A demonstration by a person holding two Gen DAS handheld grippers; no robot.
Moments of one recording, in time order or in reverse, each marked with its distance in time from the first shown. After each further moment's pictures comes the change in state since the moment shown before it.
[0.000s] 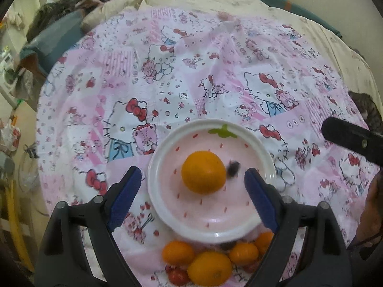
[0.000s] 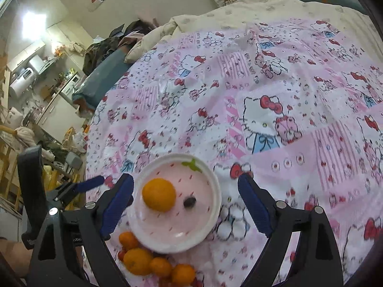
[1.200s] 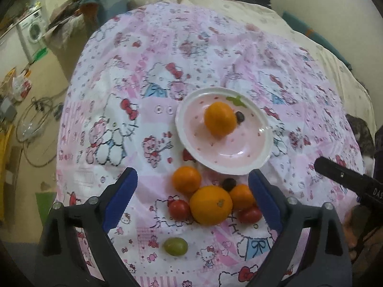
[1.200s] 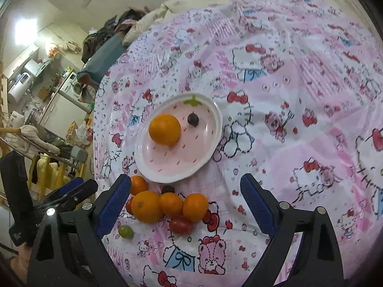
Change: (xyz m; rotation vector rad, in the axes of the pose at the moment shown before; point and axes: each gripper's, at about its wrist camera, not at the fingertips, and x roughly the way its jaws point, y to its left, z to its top) left arm -0.059 0.033 -0.100 -0.267 -0.028 0.007; right arm -0.018 -0.002 -0.095 0.144 0.108 0.020
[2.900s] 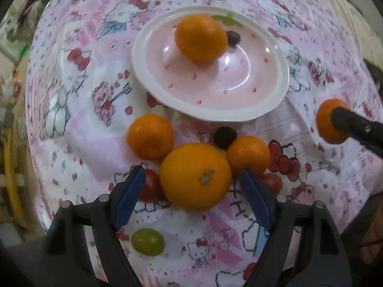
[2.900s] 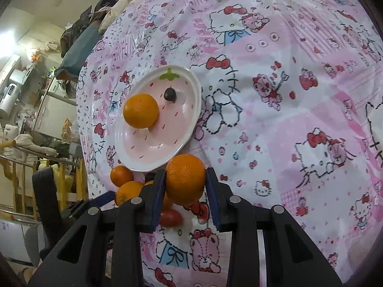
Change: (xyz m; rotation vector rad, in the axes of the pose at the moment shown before) left arm 0.096 -0.050 -0.033 0.182 0.340 0.083; right arm 0.026 -0.031 -0.001 0.115 0.121 -0.028
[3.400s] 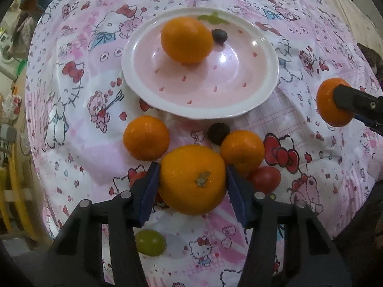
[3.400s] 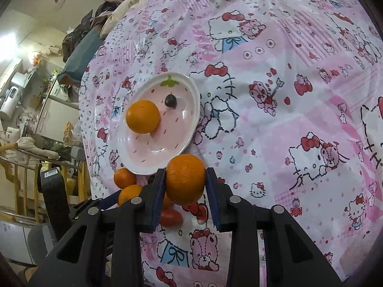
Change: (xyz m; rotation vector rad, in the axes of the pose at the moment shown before) left arm -0.009 -0.006 -0.002 0.052 -0.019 -0.014; right arm -0.009 0.004 0.001 -0.016 -0.020 0.016
